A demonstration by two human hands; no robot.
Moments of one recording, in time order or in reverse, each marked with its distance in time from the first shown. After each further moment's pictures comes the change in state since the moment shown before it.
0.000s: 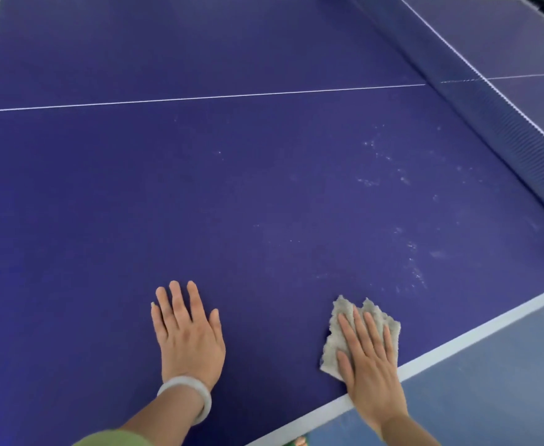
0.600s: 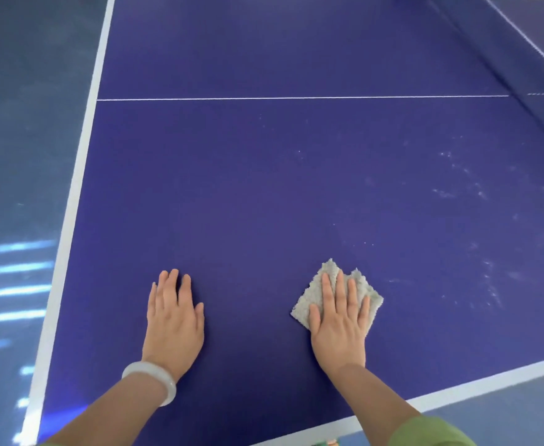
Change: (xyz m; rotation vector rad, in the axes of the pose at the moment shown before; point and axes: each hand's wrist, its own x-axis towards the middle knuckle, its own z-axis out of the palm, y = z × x) left_hand 0.008 -0.162 -0.044 -0.011 0.049 0.038; right_hand 0.067 -0.182 0.017 -0.007 0.011 0.092
